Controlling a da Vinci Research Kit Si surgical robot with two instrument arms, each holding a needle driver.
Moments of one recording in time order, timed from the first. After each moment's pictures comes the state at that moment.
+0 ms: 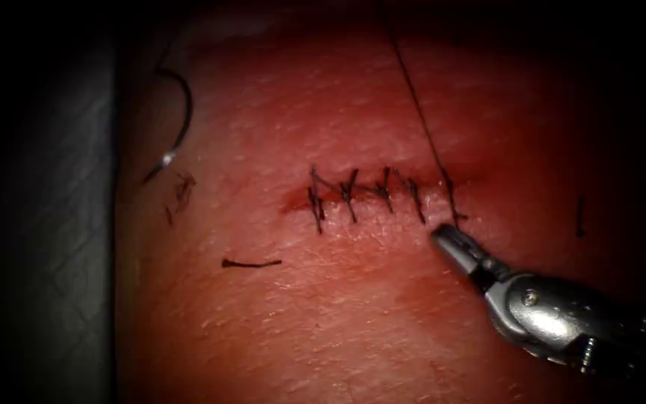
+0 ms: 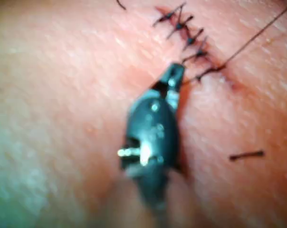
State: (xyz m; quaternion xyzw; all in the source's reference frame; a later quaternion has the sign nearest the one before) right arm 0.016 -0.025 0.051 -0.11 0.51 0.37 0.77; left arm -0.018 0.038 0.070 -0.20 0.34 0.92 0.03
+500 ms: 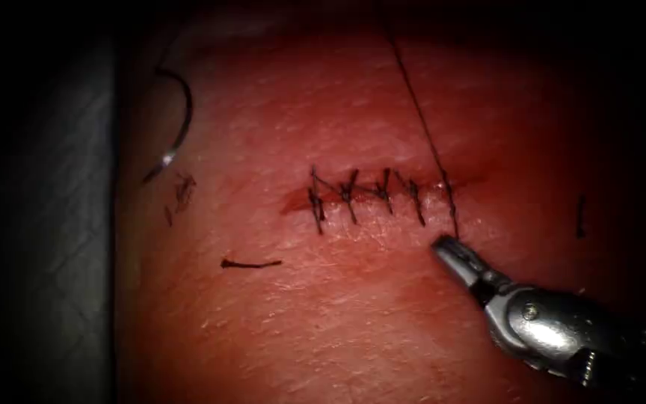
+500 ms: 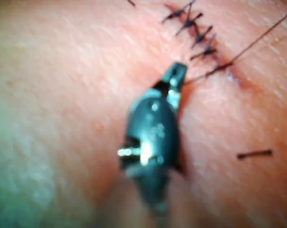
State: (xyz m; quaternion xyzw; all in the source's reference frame) right arm 0.015 -0.028 0.051 -0.10 0.51 0.35 0.78; left arm -0.016 0.041 0.072 -0.18 0.35 0.92 0.04
